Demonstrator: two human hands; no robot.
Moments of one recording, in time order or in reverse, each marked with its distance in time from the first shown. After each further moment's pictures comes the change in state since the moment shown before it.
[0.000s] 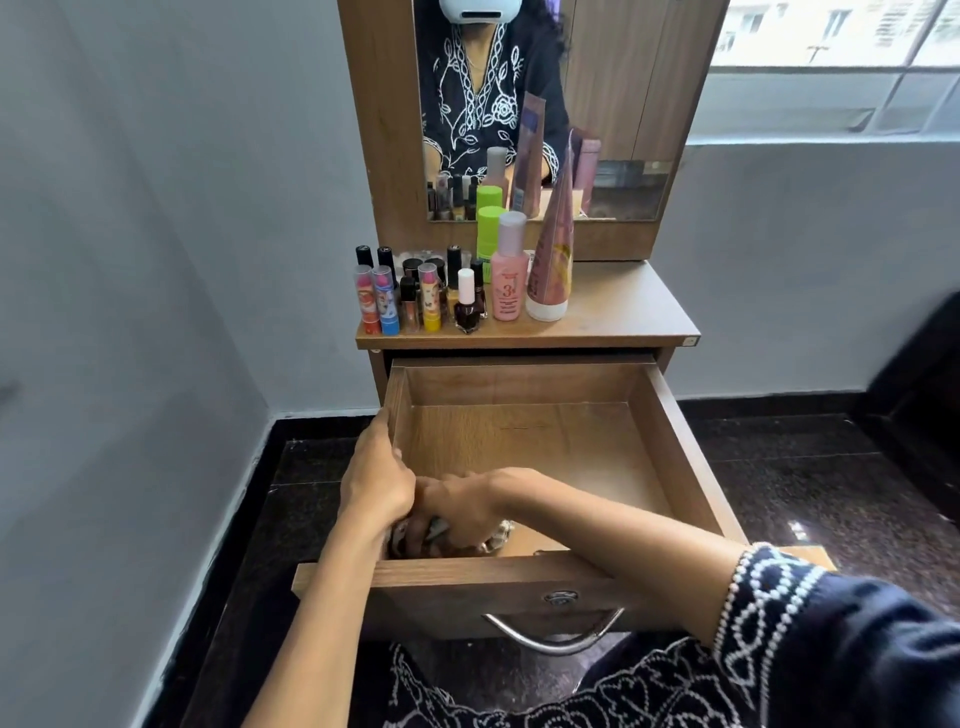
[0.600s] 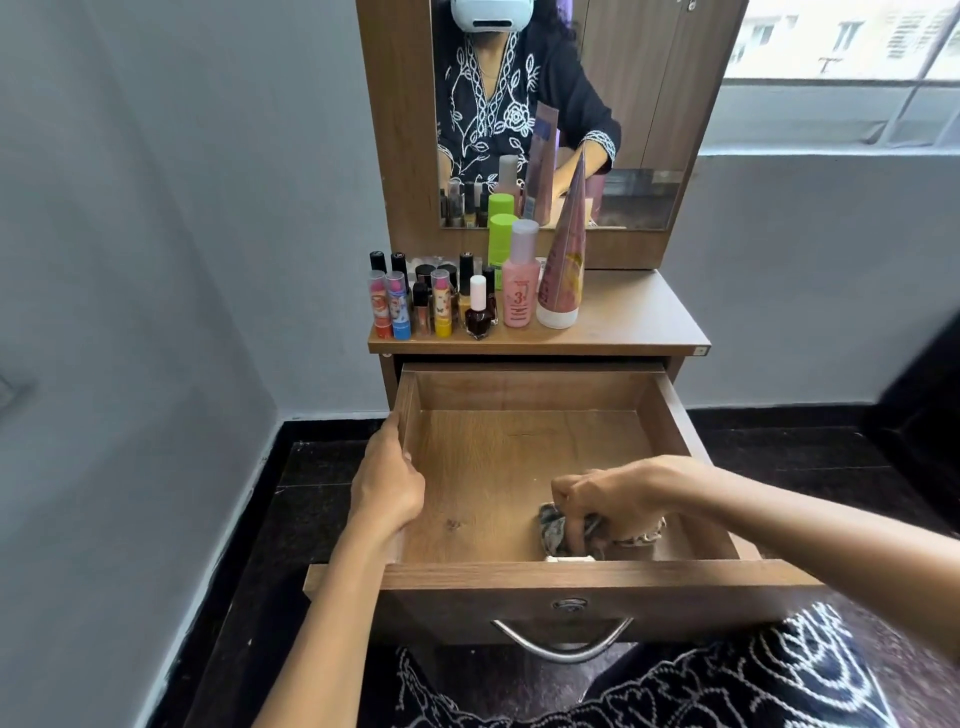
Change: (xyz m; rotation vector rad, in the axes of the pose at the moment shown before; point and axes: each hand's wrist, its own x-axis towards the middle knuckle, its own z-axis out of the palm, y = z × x) left_hand -0.002 0.000 -0.001 -0.014 -0.009 0.016; right_hand -0.093 0.077 0.007 -0.016 -0.148 0.094
